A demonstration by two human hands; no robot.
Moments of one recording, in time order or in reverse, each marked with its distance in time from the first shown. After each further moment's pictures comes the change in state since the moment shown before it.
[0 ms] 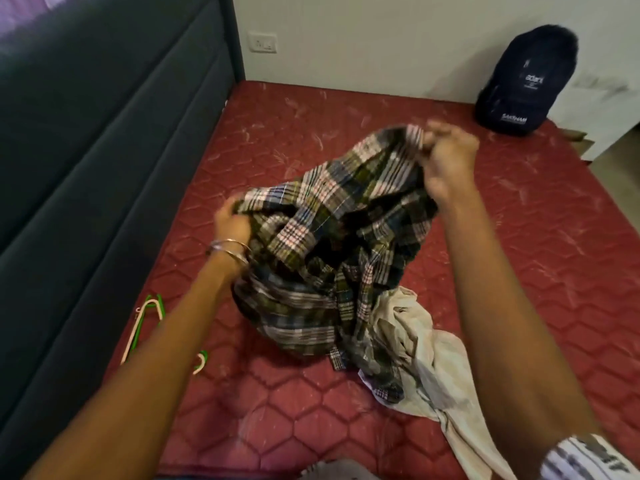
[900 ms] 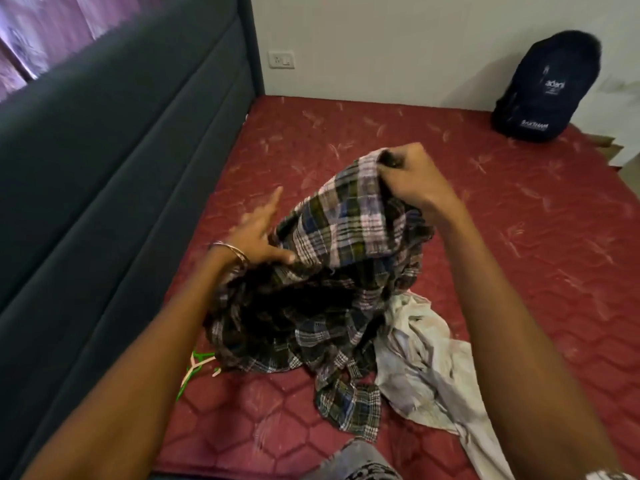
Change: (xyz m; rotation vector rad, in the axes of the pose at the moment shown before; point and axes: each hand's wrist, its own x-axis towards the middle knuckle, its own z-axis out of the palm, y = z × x) left_hand 0.022 -0.005 -0.040 0.798 -0.709 0.371; right_hand -0.052 -0.007 0.014 -0.893 -0.669 -0.229
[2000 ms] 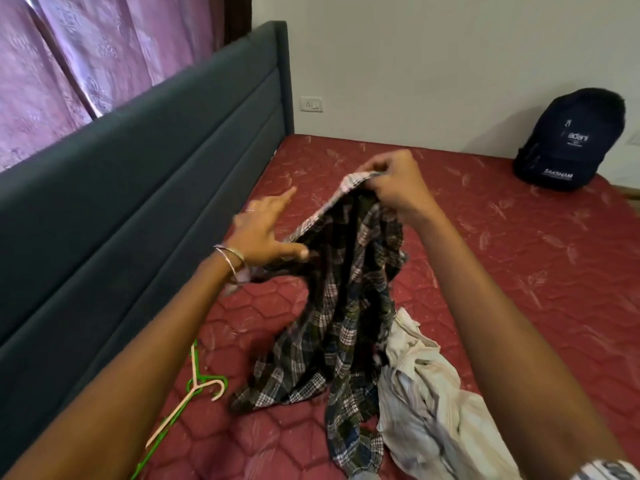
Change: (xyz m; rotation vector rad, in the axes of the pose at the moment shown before) left_hand -0.017 0.047 -0.043 0.088 0.329 0.025; right_hand 0.037 -0.041 0.004 0.097 0.050 -0.032
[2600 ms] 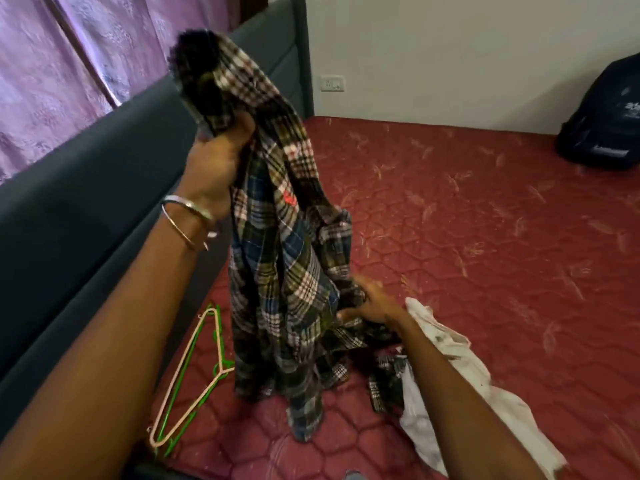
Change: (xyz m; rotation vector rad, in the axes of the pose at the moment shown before) left_hand -0.004 0.038 -0.078 -1.302 0.540 -0.122; right_hand -0.096 0.186 0.123 -0.117 -0.646 0.247
